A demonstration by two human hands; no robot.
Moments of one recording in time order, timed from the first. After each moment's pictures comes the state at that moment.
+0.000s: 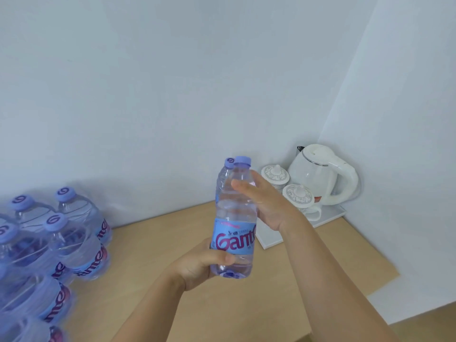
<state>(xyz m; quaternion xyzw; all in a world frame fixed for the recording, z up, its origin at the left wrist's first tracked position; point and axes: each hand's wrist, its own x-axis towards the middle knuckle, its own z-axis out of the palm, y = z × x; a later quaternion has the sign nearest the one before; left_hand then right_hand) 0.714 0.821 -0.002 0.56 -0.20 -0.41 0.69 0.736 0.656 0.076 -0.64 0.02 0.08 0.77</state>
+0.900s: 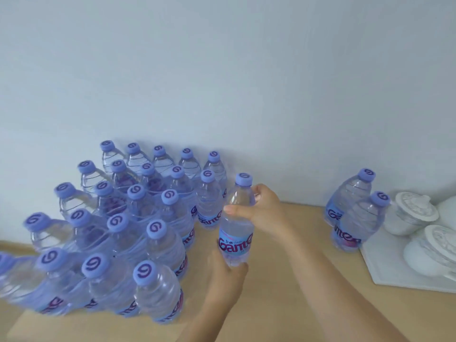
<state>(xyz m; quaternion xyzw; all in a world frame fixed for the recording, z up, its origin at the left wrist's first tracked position) 0.642 0.936 -0.050 0.68 0.21 0.10 0.69 0.751 0.862 0.023 -0.83 -0.06 0.15 0.53</state>
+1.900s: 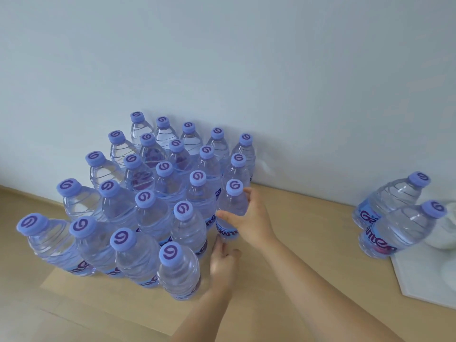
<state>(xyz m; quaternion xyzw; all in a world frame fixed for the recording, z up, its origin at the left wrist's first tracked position) 0.639 0.970 -0.092 0.61 0.37 0.03 0.70 0.731 0.928 -0.045 -0.81 -0.13 0.13 0.56</state>
